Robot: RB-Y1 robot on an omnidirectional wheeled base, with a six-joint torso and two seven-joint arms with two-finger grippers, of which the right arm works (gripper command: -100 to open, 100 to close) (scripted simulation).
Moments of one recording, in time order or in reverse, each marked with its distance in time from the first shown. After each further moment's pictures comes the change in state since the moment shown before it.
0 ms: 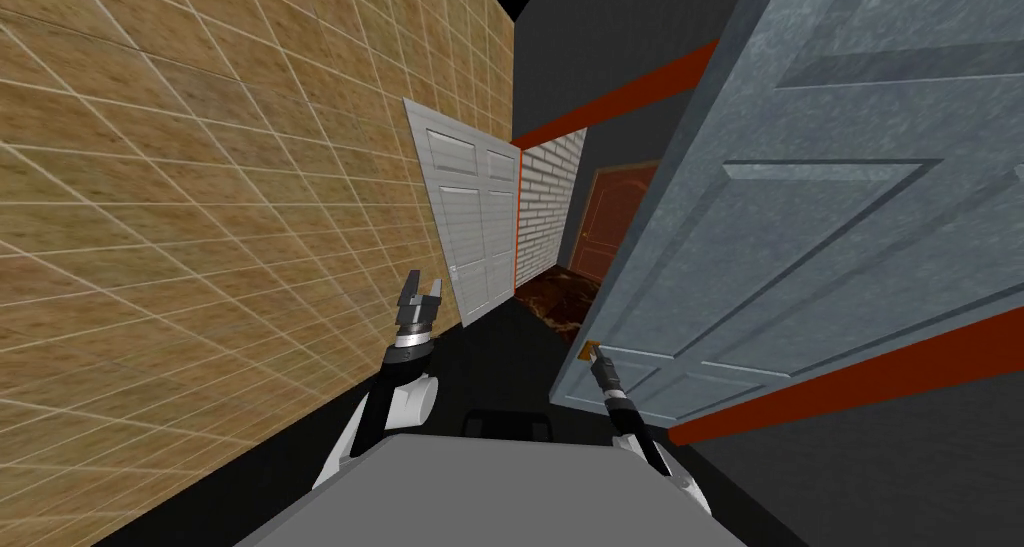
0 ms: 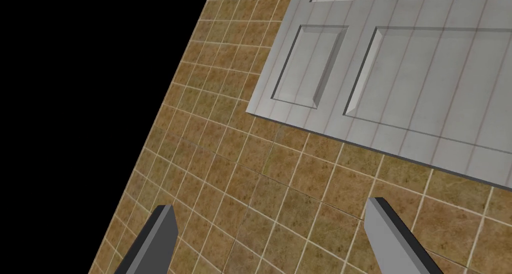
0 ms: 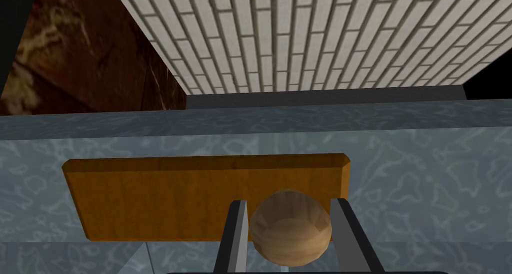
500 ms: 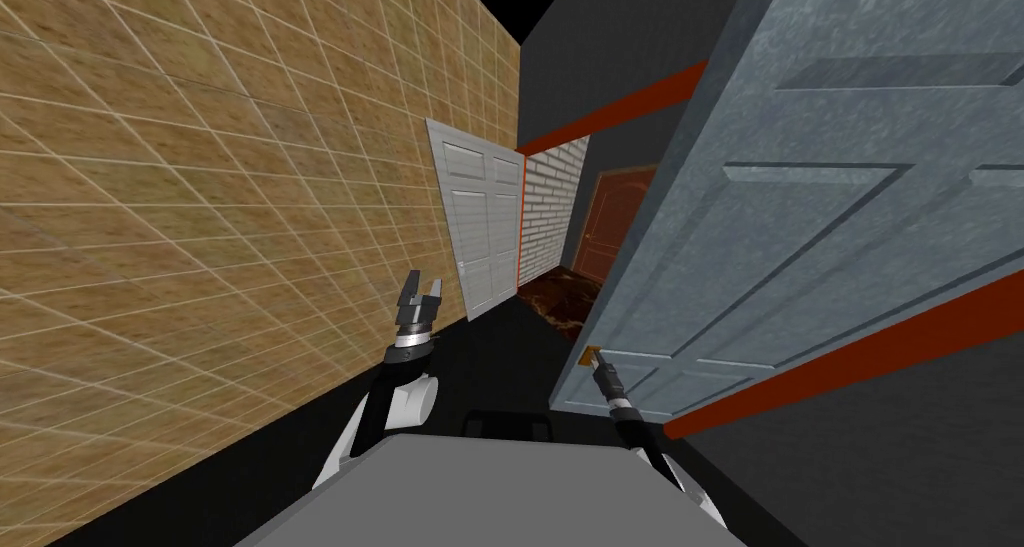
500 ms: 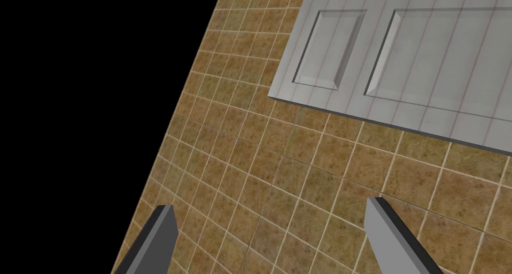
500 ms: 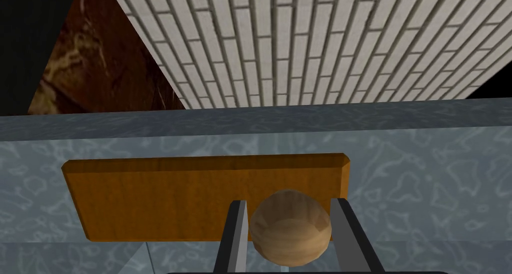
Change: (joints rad) arm 0.037 -0.037 0.056 -0.010 0.004 -0.040 -0.035
